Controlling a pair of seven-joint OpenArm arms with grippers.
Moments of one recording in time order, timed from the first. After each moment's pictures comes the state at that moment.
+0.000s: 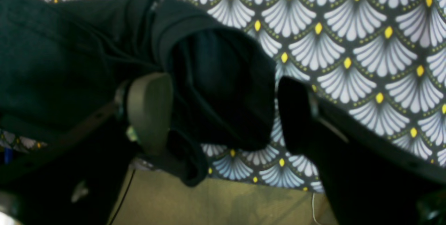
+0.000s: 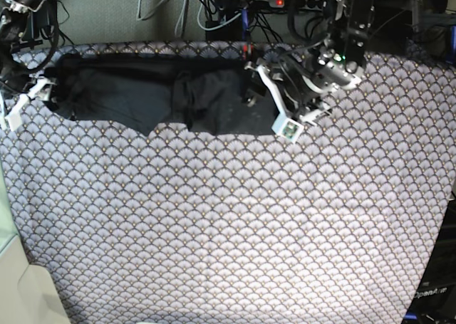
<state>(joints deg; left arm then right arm) 14.4 -8.7 9.1 105.0 -16.4 -19.2 48.3 -9.8 18.4 43.4 86.7 37.6 39.2 -74.1</state>
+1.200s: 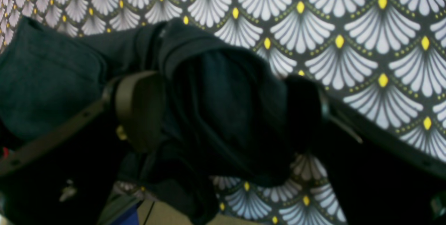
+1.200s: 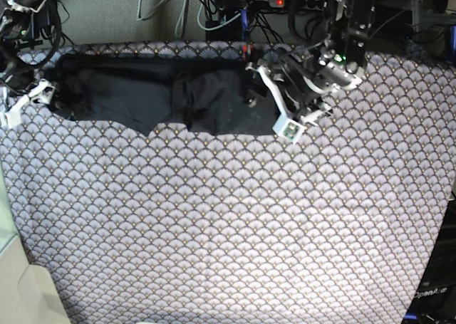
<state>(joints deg) 14.2 -8.9 9.1 105.0 -16.3 -19.0 48.3 -9.5 18.0 43.5 77.1 40.5 40.1 -65.3</state>
